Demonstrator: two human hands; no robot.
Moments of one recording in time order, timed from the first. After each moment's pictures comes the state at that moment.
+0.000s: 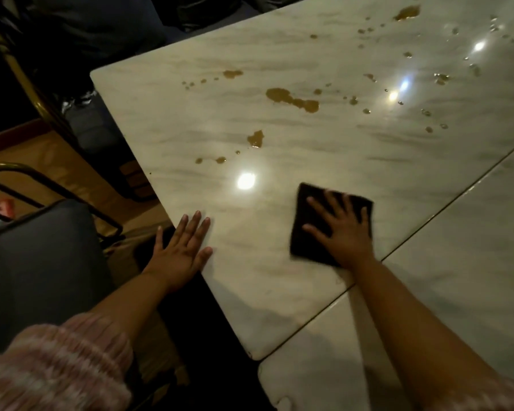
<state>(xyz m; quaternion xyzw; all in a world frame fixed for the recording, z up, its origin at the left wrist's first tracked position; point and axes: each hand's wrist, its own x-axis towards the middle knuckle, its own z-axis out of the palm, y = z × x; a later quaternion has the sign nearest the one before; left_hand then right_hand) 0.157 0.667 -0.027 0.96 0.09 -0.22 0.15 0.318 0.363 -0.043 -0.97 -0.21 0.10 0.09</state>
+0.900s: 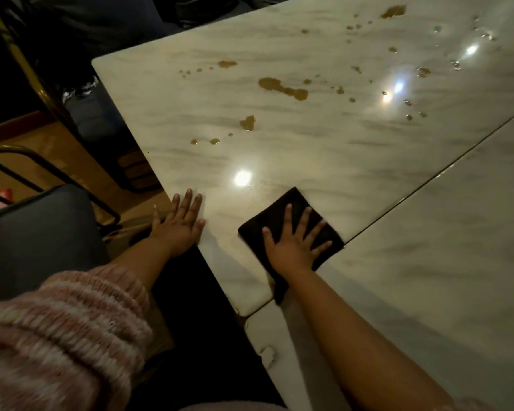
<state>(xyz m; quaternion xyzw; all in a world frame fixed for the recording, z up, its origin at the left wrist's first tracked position) 0.156 0.646 -0.013 0.94 0.15 -0.27 0.14 0.206 0.425 -0.029 -0.97 -0.04 0.22 0.13</state>
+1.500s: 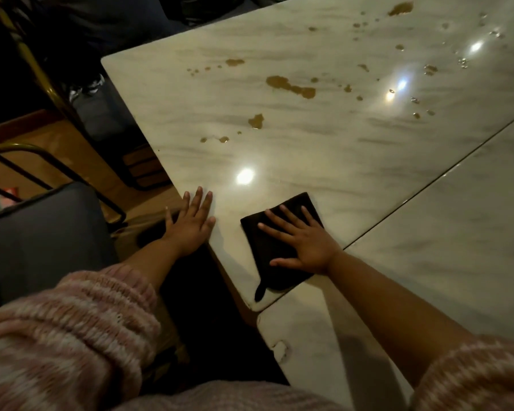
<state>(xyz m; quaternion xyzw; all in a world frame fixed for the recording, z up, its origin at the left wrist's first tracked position) 0.152 0.652 -0.029 0.95 0.14 -0.20 0.19 0.241 0.381 -0.033 -0.84 -0.52 0.13 0.03</state>
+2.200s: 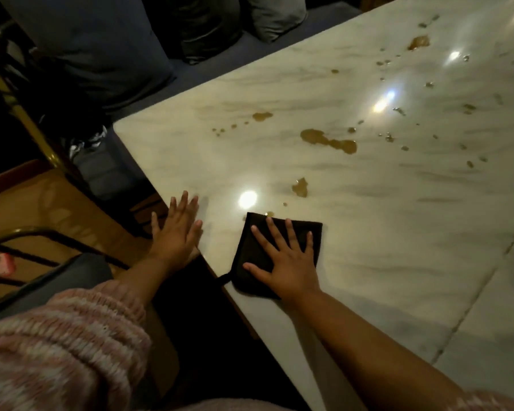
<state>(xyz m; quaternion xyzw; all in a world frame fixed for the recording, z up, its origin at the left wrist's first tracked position) 0.274 0.846 -0.043 0.97 0.14 -0.05 0.21 0.299 0.594 -0.037 -0.95 -0.25 0.13 0.12</state>
